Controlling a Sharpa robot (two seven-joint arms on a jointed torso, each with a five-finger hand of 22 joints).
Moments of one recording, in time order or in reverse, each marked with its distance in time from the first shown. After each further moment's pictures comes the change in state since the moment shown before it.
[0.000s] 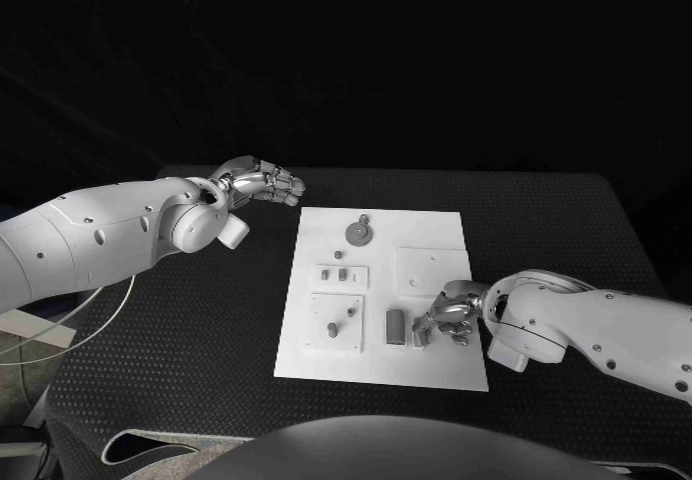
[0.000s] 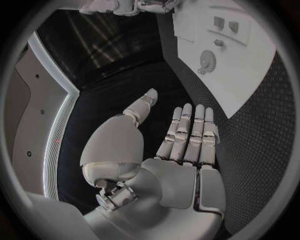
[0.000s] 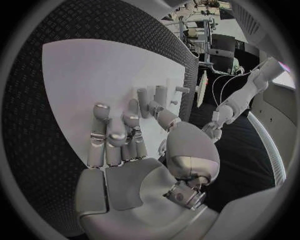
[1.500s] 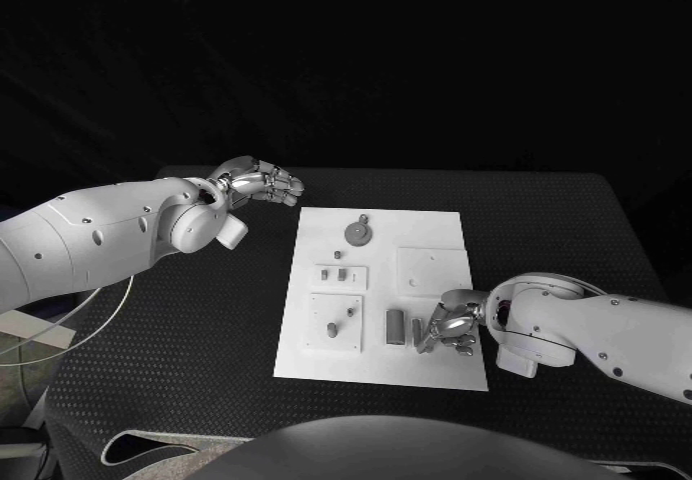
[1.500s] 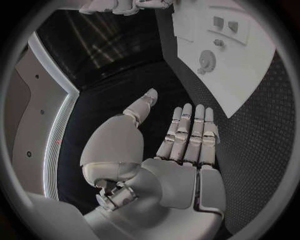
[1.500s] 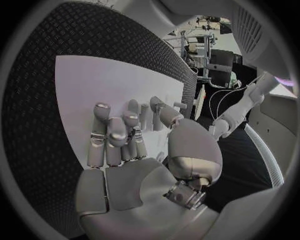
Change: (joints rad) left arm 0.000 -0.003 0.000 0.001 -0.002 0.000 0.000; left_hand 0.000 0.000 0.000 0.000 0.000 0.000 0.000 0.000 0.000 0.000 0.000 0.000 -0.002 0.000 0.000 0.000 0.000 0.000 0.000 0.000 0.000 -0.001; right arm -0.003 -0.021 0.002 0.027 -0.075 0.128 0.024; right_hand 0.050 -0.075 0.021 -0.010 0.000 -0.009 0.005 0.000 -0.001 -0.005 0.005 0.000 -0.001 0.002 0.002 0.000 0.000 0.000 0.004 -0.003 -0.004 0.000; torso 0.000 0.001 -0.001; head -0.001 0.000
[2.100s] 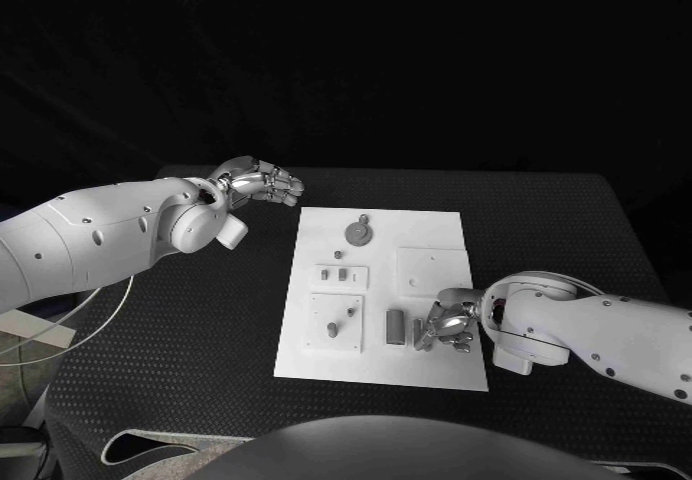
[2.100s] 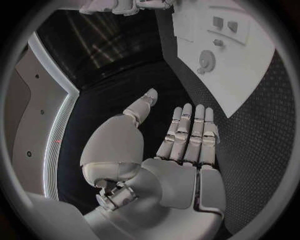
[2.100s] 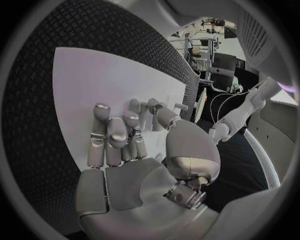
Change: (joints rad) left arm 0.000 0.000 0.000 0.000 0.000 0.000 0.000; left_hand 0.000 0.000 0.000 0.000 0.000 0.000 0.000 0.000 0.000 0.000 0.000 0.000 0.000 0.000 0.000 0.000 0.001 0.000 0.000 0.000 0.000 0.000; right arm -0.003 0.019 0.001 -0.011 -0.045 -0.007 -0.002; right_hand 0.002 0.130 -0.009 -0.007 0.000 0.022 -0.007 0.015 0.006 0.009 -0.009 0.005 -0.002 0.010 -0.009 0.000 0.000 -0.006 0.009 -0.002 0.000 0.000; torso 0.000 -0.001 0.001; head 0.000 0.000
